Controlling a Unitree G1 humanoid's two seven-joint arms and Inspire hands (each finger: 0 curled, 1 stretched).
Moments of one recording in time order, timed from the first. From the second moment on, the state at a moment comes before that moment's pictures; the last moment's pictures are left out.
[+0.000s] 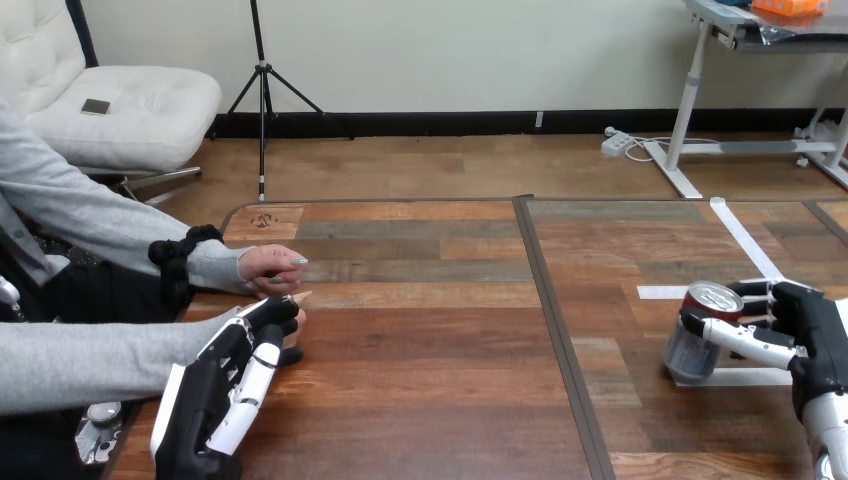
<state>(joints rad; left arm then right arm) 0.04 0.09 0.17 0.66 -0.17 -0.74 -0.32 -0.42 -0.44 -0.23 1.22 -0.04 -0.54 -0.01</state>
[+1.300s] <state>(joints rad) 0.02 0.29 0.17 0.53 0.29 -0.81 -0.12 -0.41 -0.44 -0.20 1.05 -0.05 -0.69 0.05</state>
